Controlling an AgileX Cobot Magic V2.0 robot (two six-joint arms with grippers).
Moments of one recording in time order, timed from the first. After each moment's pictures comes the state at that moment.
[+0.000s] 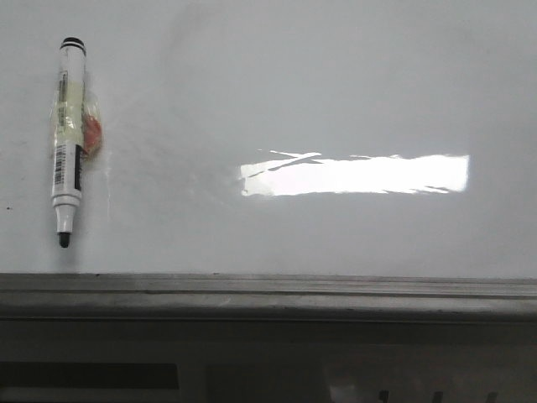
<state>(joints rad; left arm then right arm) -0.03 -0.01 0.00 0.12 -0.09 -0.16 -0.13 -0.01 0.01 0.01 -0.30 0.07</state>
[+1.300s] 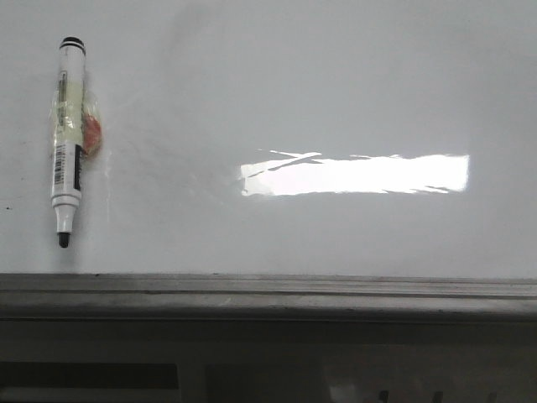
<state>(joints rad) -0.13 0.49 -0.37 0.04 0.08 -0.16 -0.13 0.19 -0.28 0.02 0.53 0.07</state>
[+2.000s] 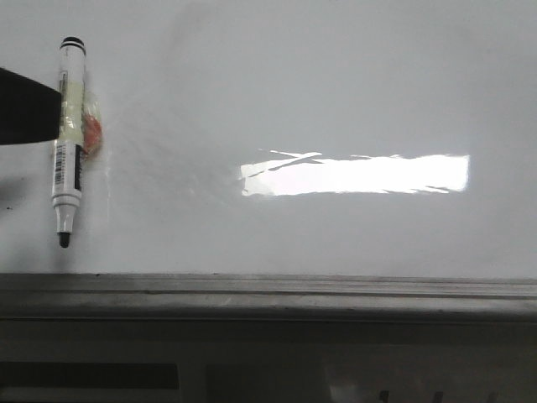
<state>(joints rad) -0.75 0.79 -0.31 -0.04 -0.10 -0.16 -0.13 0.19 -0.28 0.02 0.53 0.07</state>
